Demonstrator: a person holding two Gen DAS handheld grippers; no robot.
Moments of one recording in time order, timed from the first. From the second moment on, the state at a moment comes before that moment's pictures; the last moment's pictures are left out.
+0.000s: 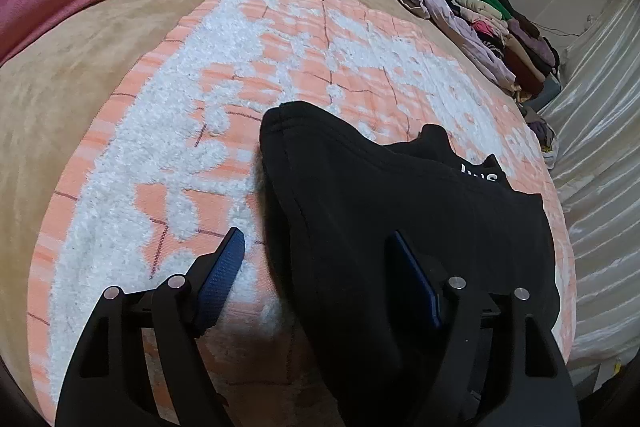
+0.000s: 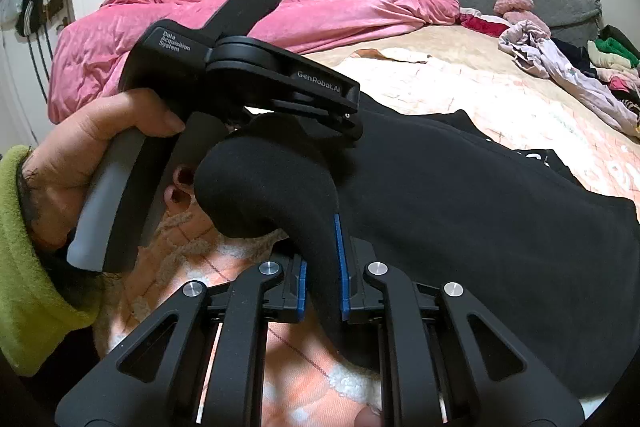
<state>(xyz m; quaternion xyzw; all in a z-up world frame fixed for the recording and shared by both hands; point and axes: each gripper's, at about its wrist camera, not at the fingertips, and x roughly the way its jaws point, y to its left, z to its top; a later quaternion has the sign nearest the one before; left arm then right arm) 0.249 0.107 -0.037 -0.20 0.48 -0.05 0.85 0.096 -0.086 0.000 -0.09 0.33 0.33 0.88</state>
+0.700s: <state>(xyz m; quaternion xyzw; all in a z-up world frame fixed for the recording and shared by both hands) 0.227 0.090 -0.005 -0.19 0.45 -0.06 0.87 0.090 -0.102 0.008 -0.06 0.33 0.33 0.88</state>
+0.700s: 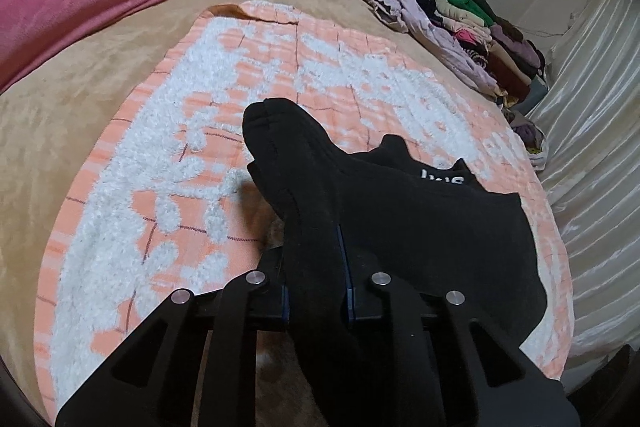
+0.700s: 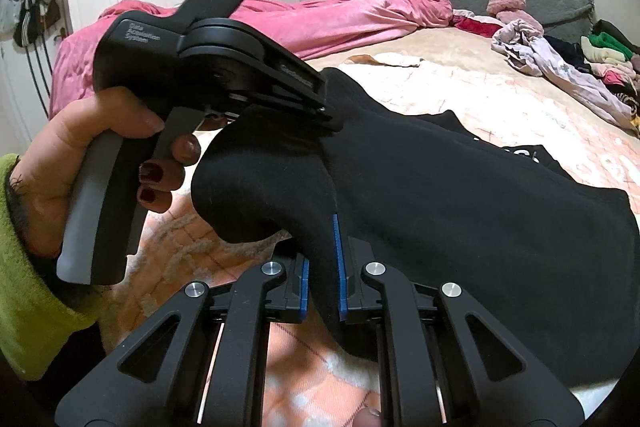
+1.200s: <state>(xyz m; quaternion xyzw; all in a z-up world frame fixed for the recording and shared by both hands) 0.218 0.024 0.052 -0.16 0.41 -0.05 0.90 0.087 -0.177 0.044 -0.01 0.31 0.29 0.91</state>
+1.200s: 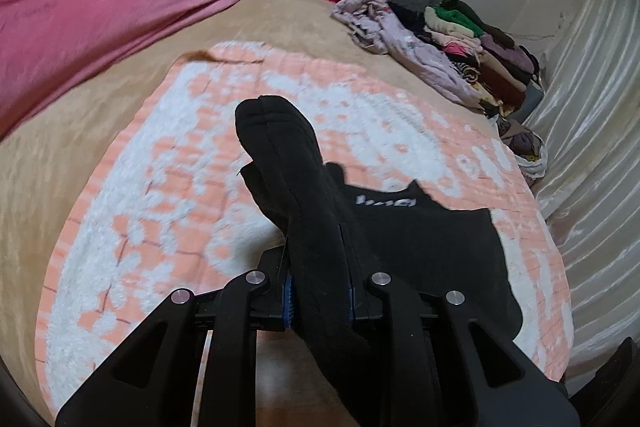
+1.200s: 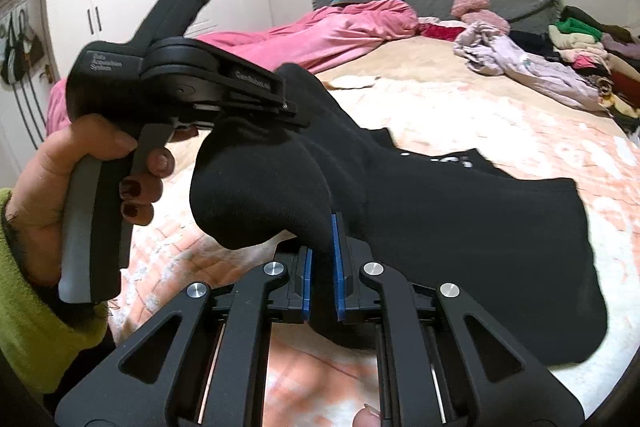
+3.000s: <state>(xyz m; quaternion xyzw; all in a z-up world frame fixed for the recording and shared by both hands) 0.273 -0.188 0.056 -0.10 0.43 -0.16 0.88 0.104 -0.397 -0.008 0.26 0.41 0.06 0.87</state>
